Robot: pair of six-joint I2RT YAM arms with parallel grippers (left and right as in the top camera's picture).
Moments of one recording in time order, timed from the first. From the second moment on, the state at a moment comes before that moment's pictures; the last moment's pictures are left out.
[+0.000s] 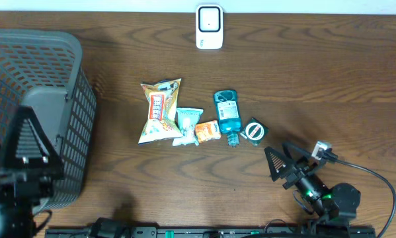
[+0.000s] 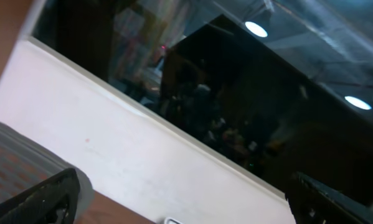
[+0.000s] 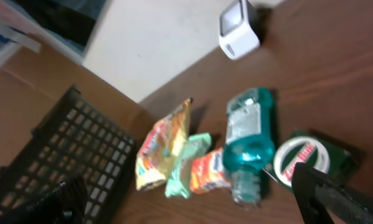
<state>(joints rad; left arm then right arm) -0.20 0.58 1.47 -0.69 -0.27 -0.57 -0.09 0.08 0.01 -0.05 -0.70 0.76</state>
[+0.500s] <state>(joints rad) -0.20 0.19 1.06 -0.58 -0.24 -0.56 -0.06 0.80 0.29 -0.36 -0.53 0.62</state>
